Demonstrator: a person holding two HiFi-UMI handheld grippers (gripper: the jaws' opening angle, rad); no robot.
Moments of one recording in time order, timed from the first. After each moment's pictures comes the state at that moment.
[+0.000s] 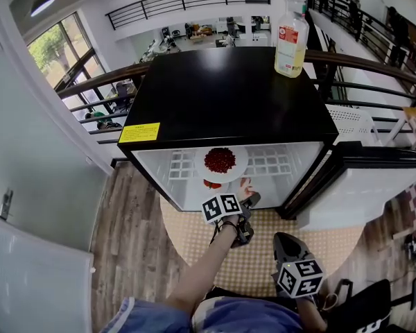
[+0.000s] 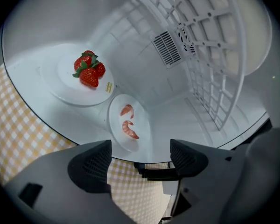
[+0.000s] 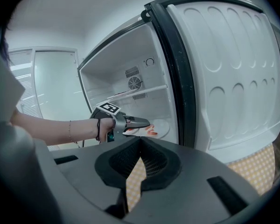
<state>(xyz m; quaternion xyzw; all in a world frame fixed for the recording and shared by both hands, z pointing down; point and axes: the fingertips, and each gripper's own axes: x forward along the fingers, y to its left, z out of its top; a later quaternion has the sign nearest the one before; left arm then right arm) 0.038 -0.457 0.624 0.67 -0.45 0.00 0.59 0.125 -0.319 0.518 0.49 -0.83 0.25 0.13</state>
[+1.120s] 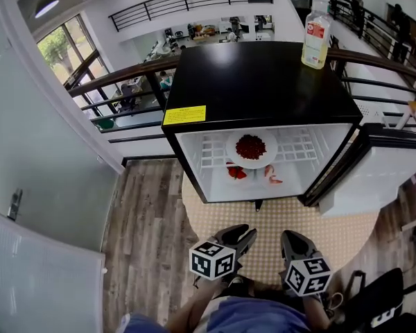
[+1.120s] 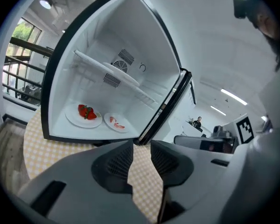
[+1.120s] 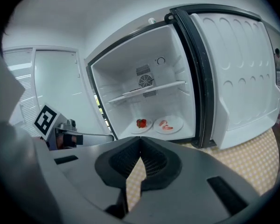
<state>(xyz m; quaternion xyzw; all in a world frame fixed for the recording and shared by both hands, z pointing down) -0.037 -0.288 0.537 0.87 -0.38 0.08 0.32 0.057 -0.274 0.516 0.49 -0.82 0.25 0.12</state>
